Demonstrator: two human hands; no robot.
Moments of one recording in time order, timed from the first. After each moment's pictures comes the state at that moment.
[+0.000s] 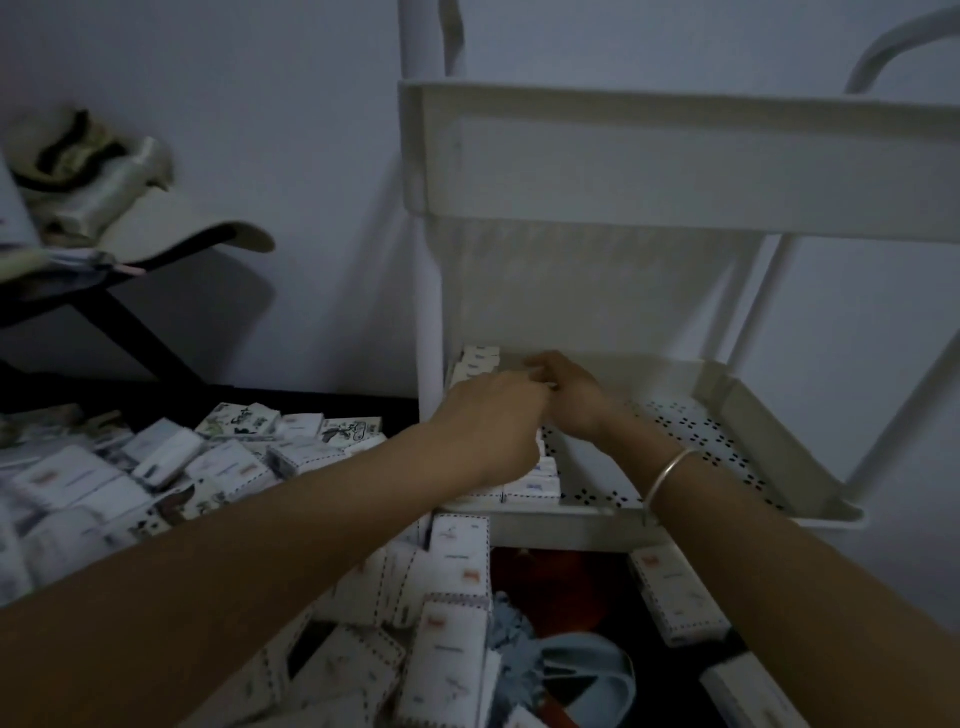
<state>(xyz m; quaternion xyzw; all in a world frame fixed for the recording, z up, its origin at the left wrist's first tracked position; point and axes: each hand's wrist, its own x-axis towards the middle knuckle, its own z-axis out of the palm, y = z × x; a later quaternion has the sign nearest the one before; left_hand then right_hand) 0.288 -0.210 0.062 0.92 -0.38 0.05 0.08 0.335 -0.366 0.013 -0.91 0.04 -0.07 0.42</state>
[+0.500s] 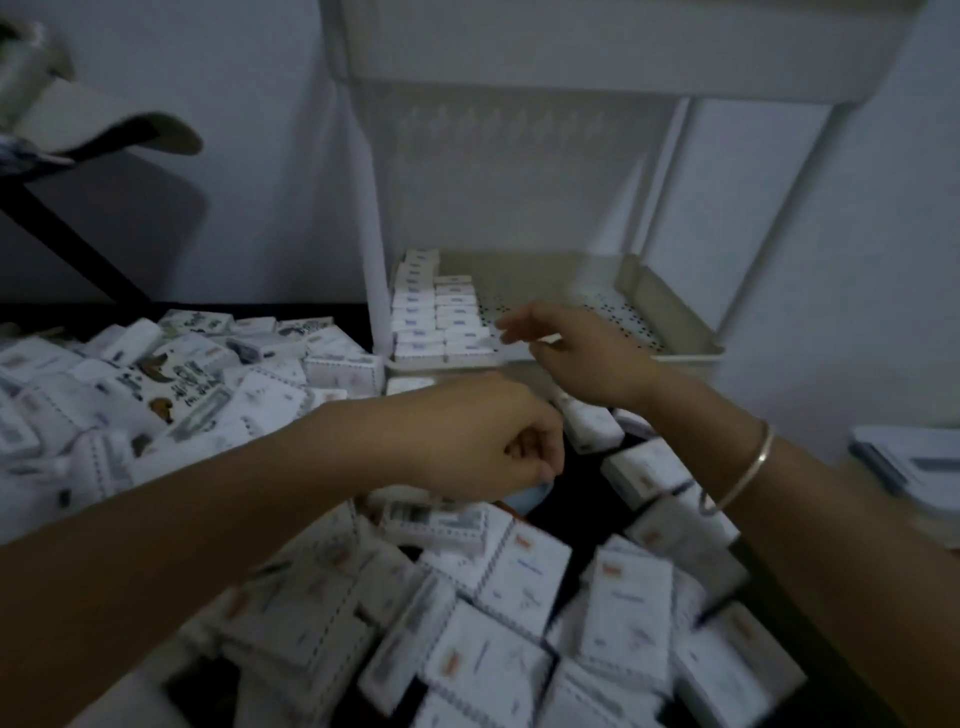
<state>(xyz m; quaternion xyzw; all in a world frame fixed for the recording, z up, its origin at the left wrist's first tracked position) 0.159 -0.175 0.068 0.81 -0.55 -0.16 0.13 0.163 -0.356 0.035 -0.94 -0.05 -0.10 0.32</state>
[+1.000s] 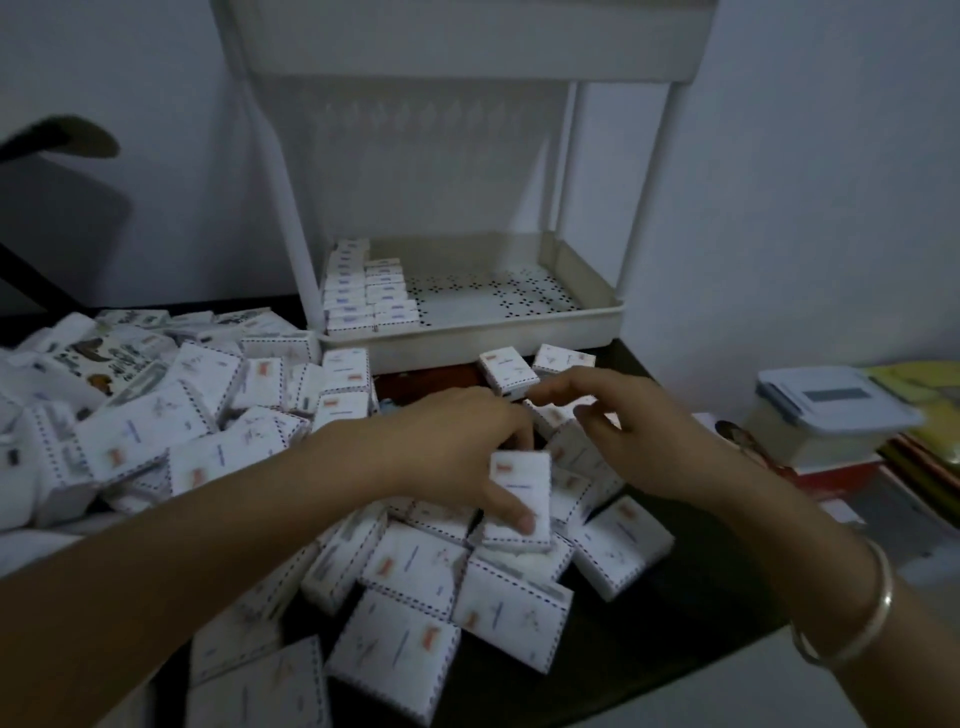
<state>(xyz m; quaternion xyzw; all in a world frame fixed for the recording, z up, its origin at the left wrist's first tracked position) 0.098 -0.200 0.044 0.80 -0.58 -0.14 0.04 -0.002 -0.371 0.022 -0.95 0.00 -0.10 0.30</state>
